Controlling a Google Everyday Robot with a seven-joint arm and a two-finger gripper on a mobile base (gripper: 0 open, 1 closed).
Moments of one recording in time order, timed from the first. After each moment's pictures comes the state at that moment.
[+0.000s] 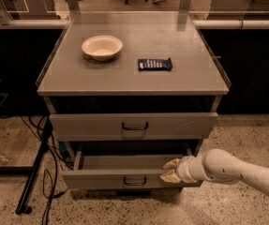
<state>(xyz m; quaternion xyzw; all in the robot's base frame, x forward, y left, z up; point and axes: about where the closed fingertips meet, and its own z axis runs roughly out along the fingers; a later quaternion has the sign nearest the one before) 0.540 -0.148 0.429 -0.51 0.78 0.16 0.33</state>
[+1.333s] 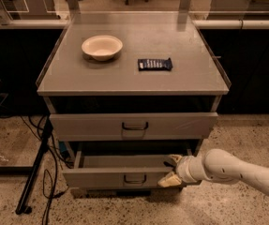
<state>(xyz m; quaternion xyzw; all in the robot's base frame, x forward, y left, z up) 0.540 -0.148 0.429 -0.51 0.78 0.16 0.33</state>
